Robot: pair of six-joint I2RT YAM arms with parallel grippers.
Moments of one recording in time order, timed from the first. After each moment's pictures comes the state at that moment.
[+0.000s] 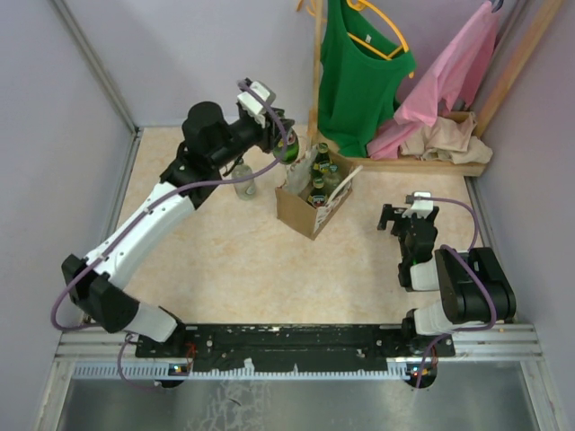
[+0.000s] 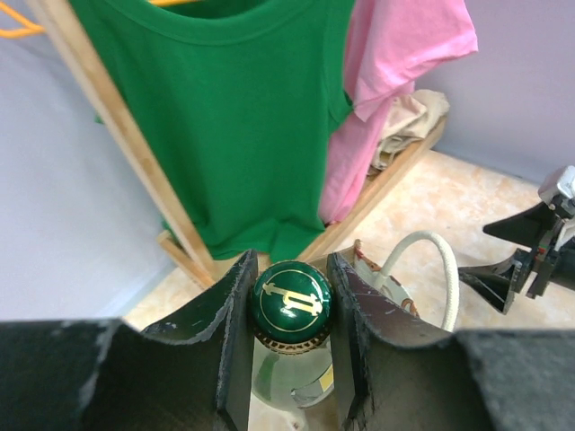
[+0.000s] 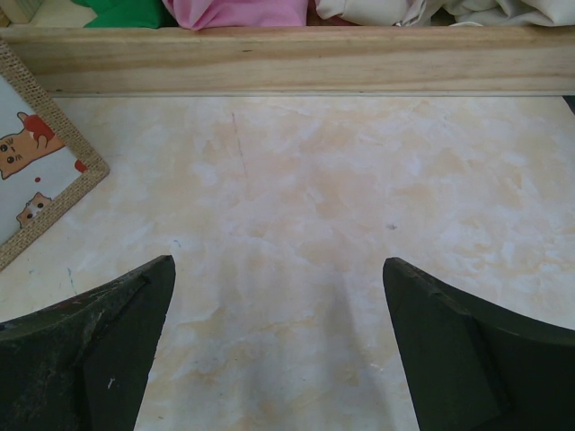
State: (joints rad) left arm -0.60 1.51 1.52 0.05 0.25 0.14; right arm 0.04 1.45 0.16 1.15 0.11 0.02
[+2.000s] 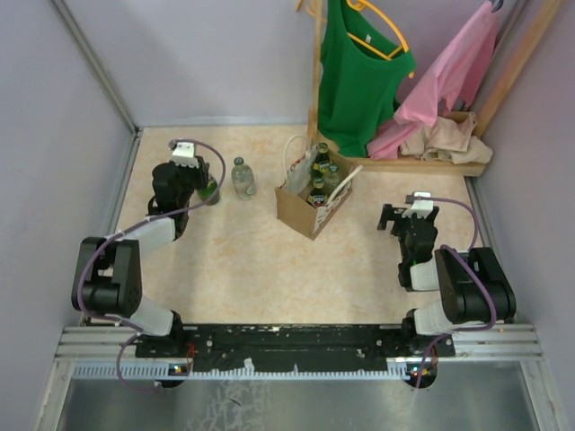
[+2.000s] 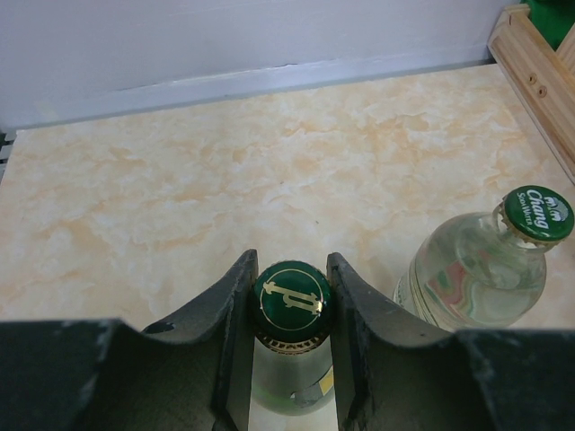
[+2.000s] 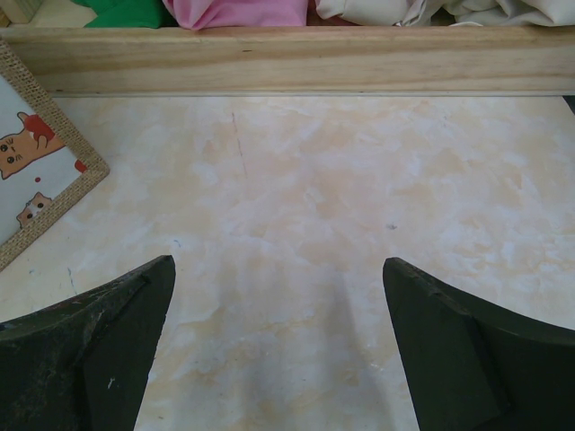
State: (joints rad) left arm -0.10 1.51 0.74 0.67 0.06 0.05; right arm 0.04 1.45 0.16 1.15 0.11 0.02
